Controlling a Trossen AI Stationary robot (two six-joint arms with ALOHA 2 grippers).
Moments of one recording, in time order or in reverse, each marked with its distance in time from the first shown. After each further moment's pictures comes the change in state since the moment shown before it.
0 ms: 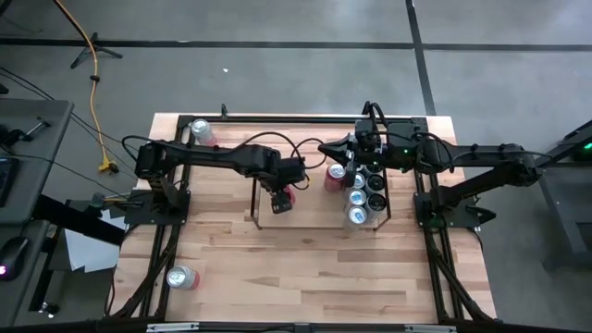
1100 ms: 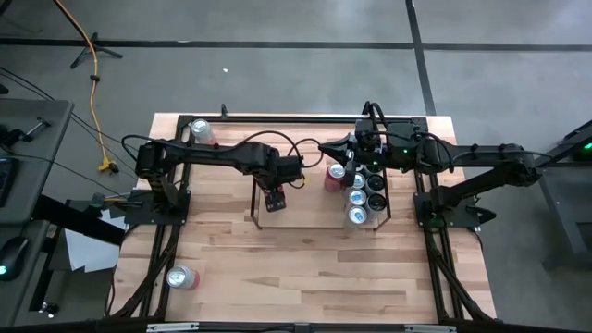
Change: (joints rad) left arm 0.022 0.000 0.000 -0.095 0.003 0.034; right arm 0.000 0.000 0.000 -0.008 0.016 0.000
